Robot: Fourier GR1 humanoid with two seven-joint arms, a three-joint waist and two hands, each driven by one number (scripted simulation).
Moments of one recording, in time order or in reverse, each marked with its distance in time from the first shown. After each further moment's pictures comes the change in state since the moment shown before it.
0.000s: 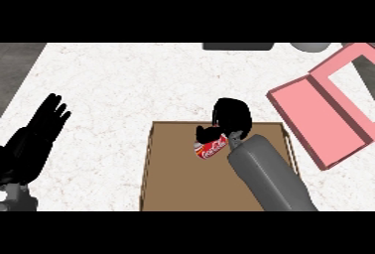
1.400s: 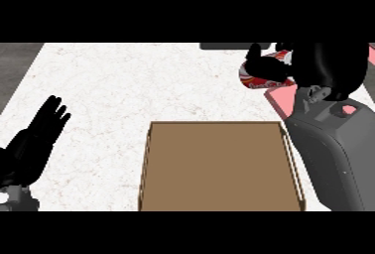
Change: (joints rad) left arm 0.009 -0.023 0.017 0.005 -0.023 -0.015 -0.014; right arm -0.202 -0.167 -0.250 -0.576 0.265 0.157 0.225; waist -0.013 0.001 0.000
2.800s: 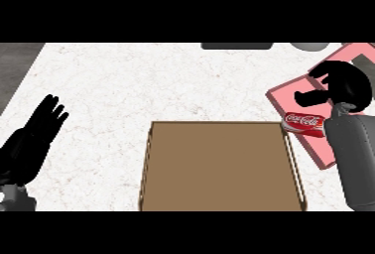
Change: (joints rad) left arm -0.010 -0.007 0.032 -0.002 -0.002 -0.029 0.023; right arm 0.227 -0.109 -0.300 0.494 -0.147 -0.275 -0.414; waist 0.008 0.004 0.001
